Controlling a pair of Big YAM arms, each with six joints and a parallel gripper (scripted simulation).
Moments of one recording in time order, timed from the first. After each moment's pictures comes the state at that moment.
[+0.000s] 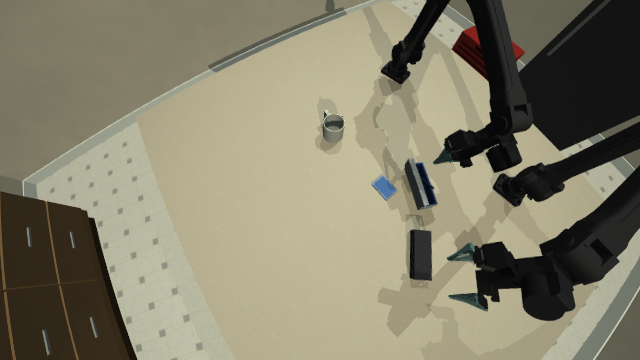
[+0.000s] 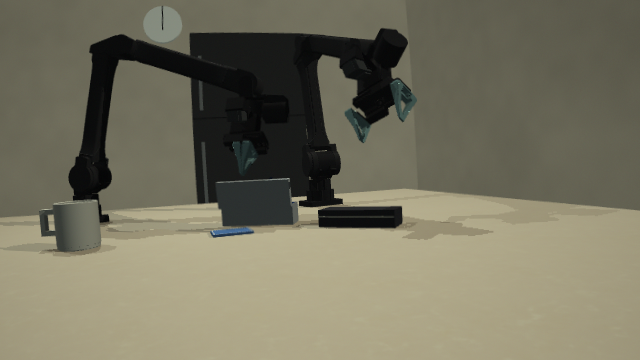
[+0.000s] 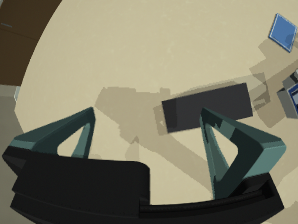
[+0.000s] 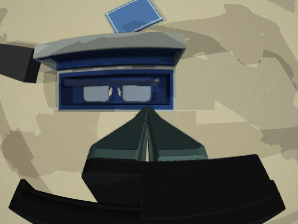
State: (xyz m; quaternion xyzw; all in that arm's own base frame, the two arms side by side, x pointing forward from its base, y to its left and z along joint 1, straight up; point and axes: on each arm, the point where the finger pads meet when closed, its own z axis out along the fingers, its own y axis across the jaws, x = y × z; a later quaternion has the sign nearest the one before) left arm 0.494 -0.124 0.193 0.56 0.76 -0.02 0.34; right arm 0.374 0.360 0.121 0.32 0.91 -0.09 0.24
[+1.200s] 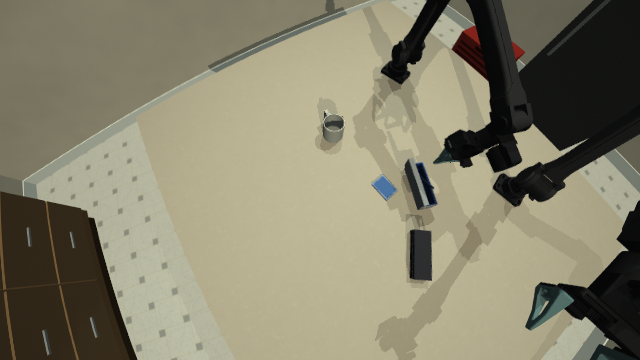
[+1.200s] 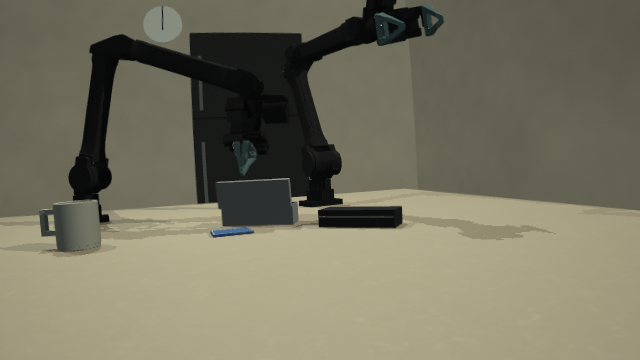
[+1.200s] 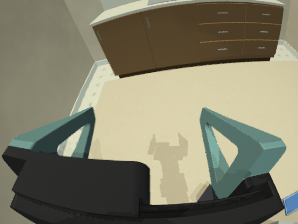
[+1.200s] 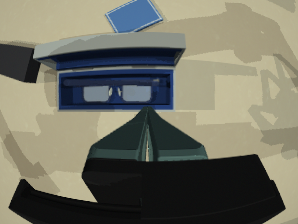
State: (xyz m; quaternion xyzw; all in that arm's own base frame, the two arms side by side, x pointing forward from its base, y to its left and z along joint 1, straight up) left arm 0.538 -0.035 0.404 0.15 0.78 0.04 0.61; right arm 0.374 0.360 0.121 0.32 0.91 -0.09 0.24
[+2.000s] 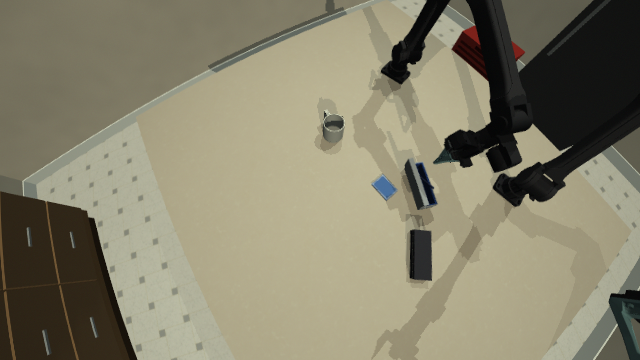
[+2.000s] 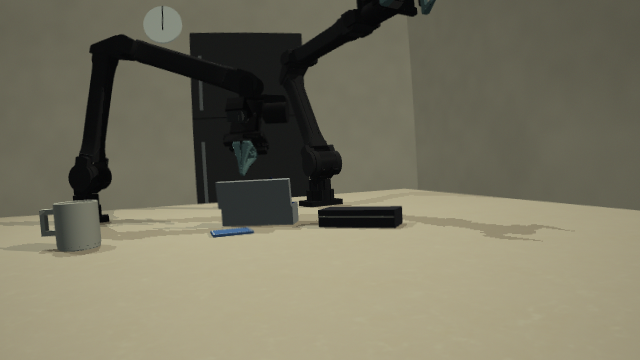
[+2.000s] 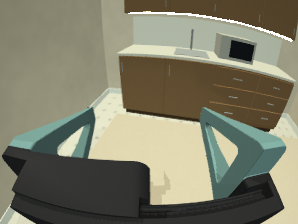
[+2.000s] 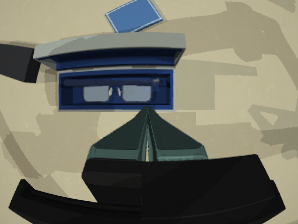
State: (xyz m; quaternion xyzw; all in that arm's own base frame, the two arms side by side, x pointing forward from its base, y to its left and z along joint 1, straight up) left arm 0.516 0.000 0.501 0.00 0.70 0.00 0.71; right arm 0.374 0.360 0.121 0.32 0.91 -0.09 0.24
